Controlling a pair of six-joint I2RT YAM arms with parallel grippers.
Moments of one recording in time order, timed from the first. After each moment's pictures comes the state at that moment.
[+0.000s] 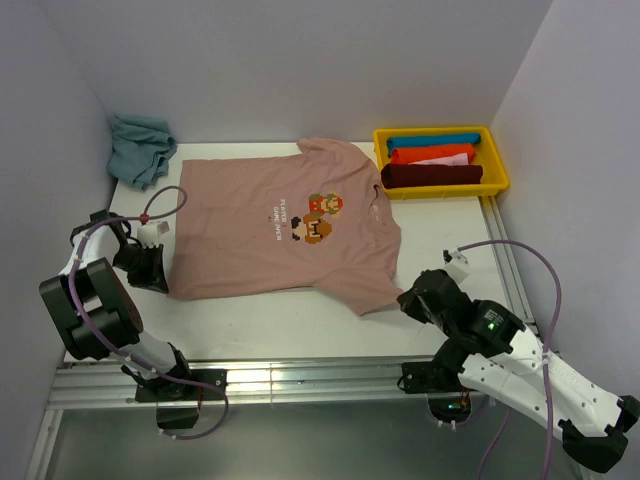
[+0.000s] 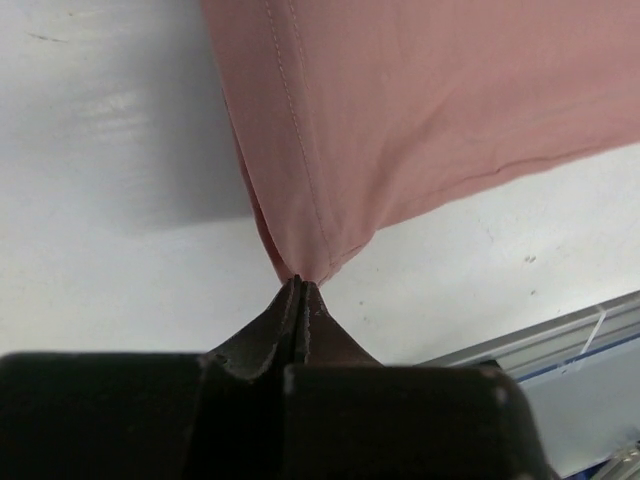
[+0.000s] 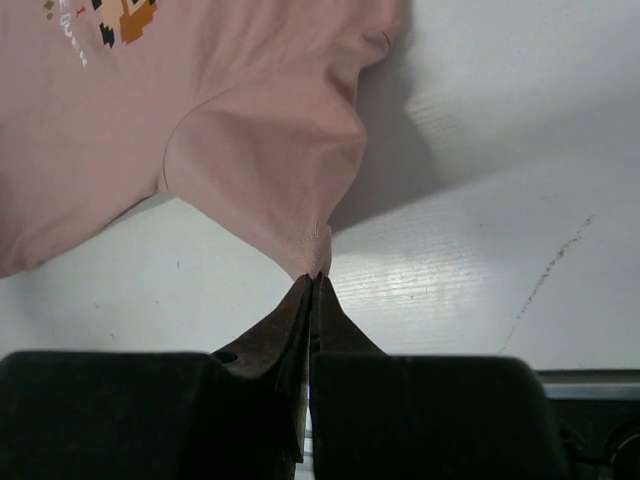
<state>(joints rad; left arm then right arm) 0.45 1.56 0.99 -0.95 0.35 0.49 0.81 0.53 0.62 -0.94 0.41 1.14</state>
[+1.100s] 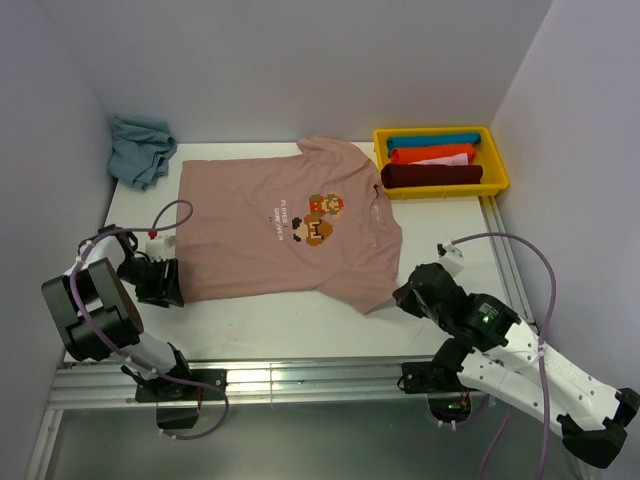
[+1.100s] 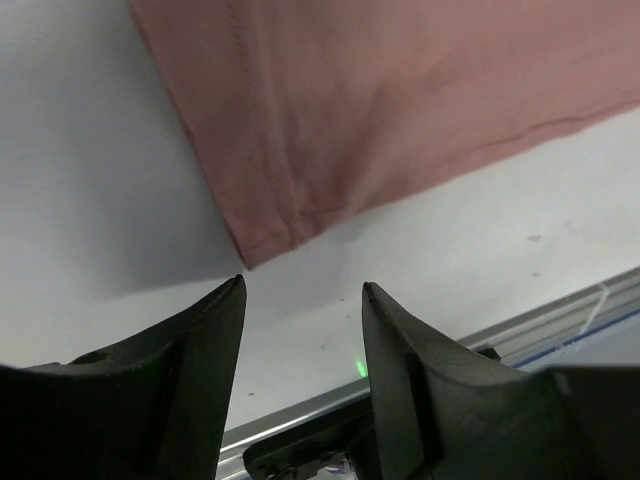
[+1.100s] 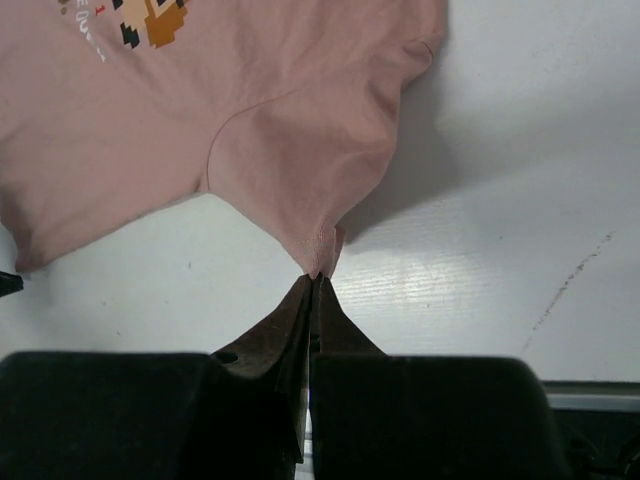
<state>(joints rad) 0.45 1.53 0.87 -0.94 0.39 0.54 0.81 0.59 0.66 -0.92 0.40 1.11</state>
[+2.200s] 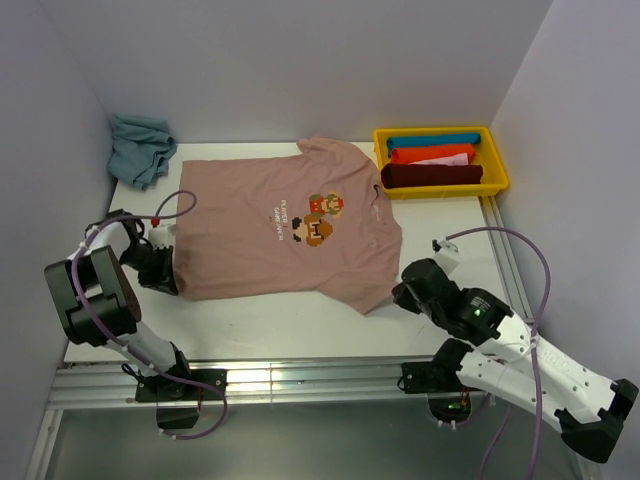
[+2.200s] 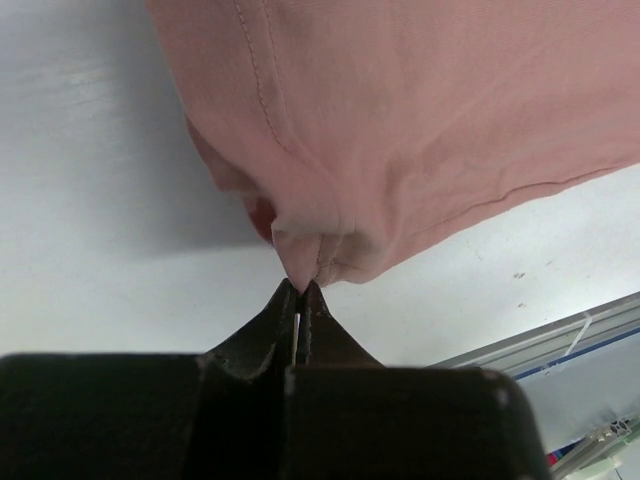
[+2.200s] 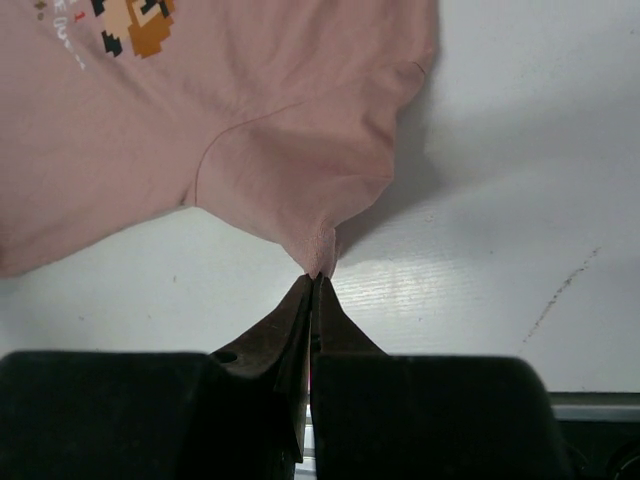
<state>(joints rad) 0.38 1.64 0.98 -0.92 0.33 0.42 0.81 0.65 0.66 -0.89 0.43 1.09</state>
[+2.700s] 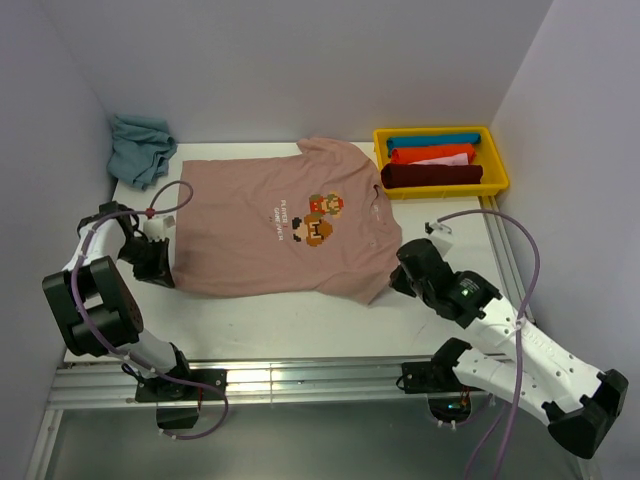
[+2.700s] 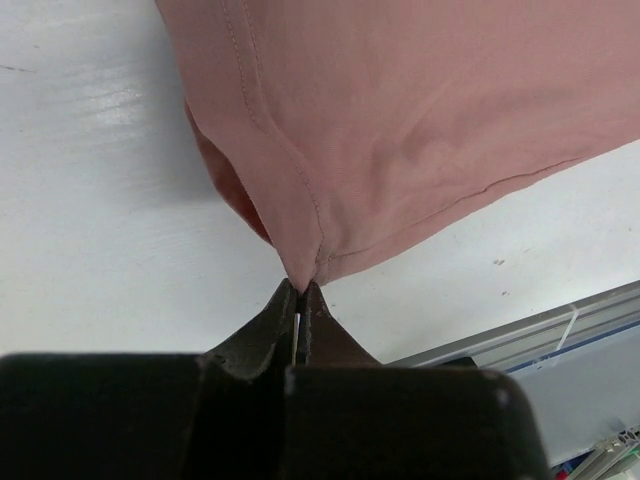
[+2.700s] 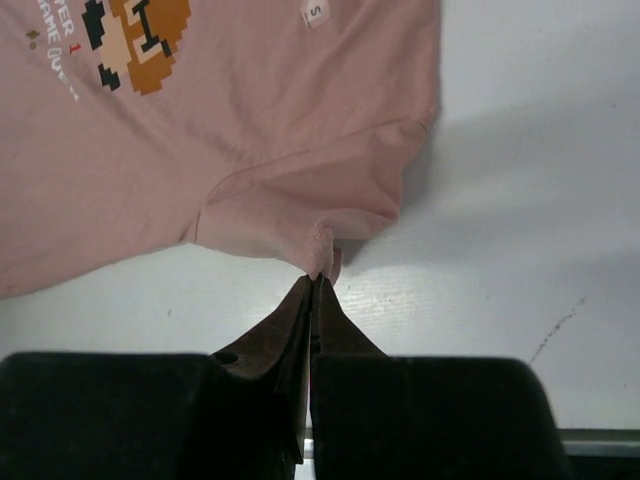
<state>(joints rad) 0.38 1.56 1.03 -0.99 0.34 0.43 0.71 0.77 0.74 -0.81 0.41 0.96</state>
